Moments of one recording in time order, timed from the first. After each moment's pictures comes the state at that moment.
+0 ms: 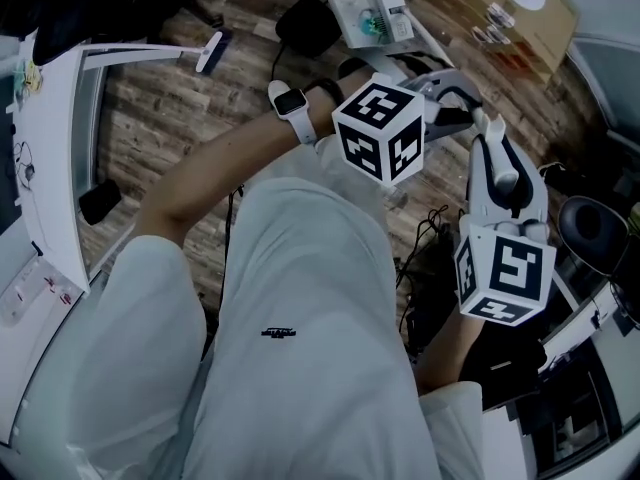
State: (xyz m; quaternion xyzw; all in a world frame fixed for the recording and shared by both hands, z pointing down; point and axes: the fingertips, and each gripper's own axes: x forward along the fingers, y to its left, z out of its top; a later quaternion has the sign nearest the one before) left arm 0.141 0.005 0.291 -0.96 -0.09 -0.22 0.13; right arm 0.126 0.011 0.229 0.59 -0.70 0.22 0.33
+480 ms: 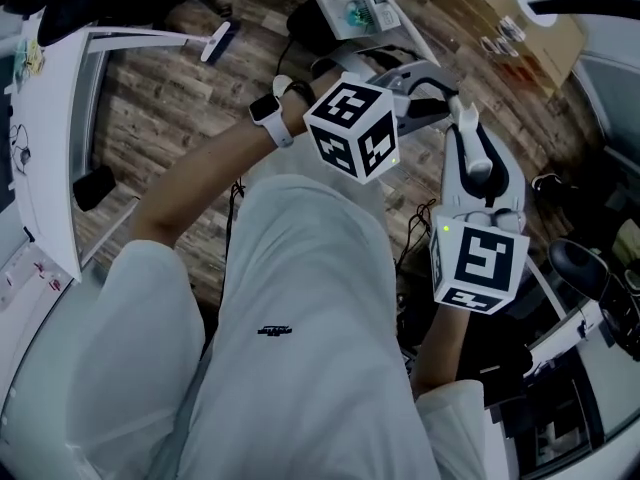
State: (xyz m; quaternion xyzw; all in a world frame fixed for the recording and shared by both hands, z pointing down) left arm 0.075 -0.031 0.308 -0.96 -0.03 -0.25 0.12; right arm 0.061 -0.022 0.245 0.56 -0.74 0.18 0.33
